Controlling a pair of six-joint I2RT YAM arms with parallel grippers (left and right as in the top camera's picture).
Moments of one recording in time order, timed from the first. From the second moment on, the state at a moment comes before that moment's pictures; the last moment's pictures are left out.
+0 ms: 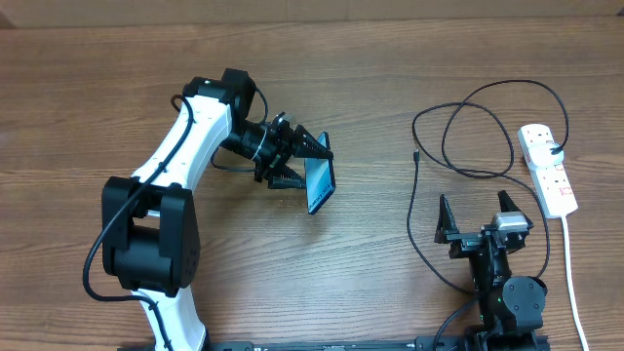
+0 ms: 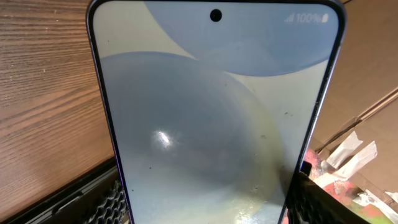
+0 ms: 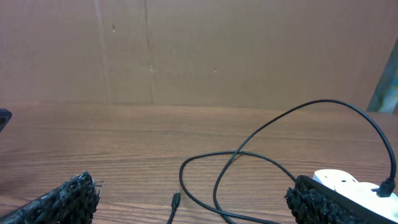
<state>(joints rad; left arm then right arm) -0.22 2.00 1.56 -1.26 1.06 -0.44 0.08 0.01 0.02 -0.03 0.02 -0.01</state>
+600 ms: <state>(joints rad) -0.22 2.00 1.56 -1.09 0.83 -0.52 0.08 0.01 0.02 -0.03 0.02 -0.01</state>
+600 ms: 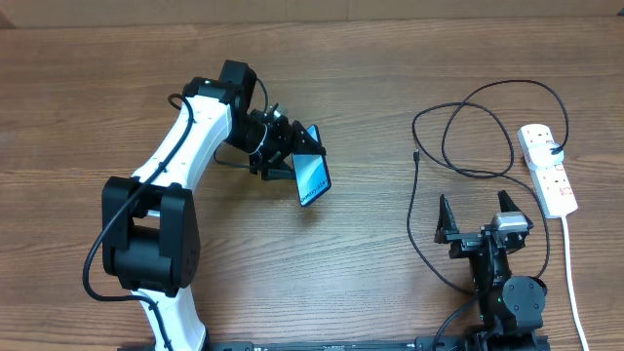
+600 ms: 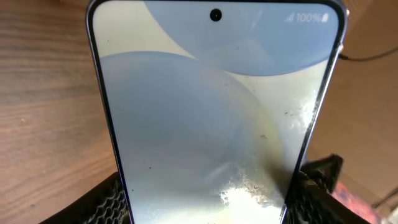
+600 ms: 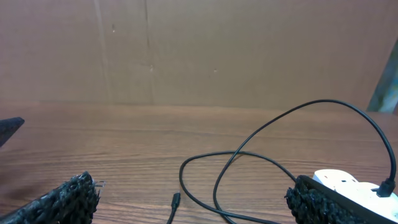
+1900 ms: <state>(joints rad) -0.06 2.00 1.56 -1.02 0.95 -0.63 0.08 0.04 0.05 0.03 -0.58 0.74</state>
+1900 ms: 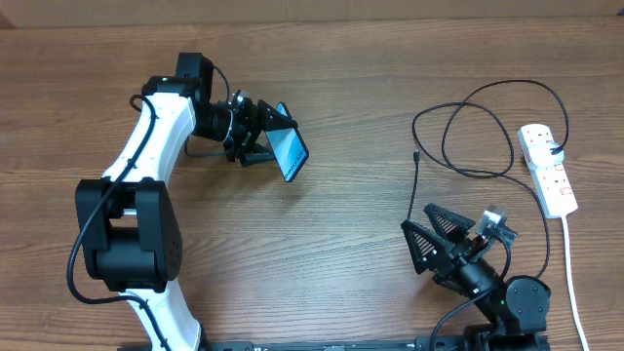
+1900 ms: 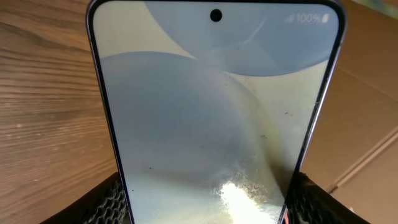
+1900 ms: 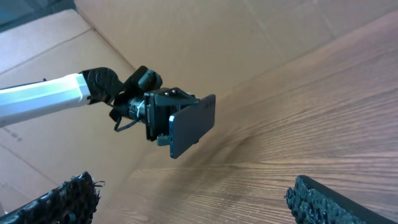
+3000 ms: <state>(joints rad) -0.17 1.94 1.56 -0.95 0.95 -0.69 0.12 1.15 0.64 -0.17 -0.95 0.52</state>
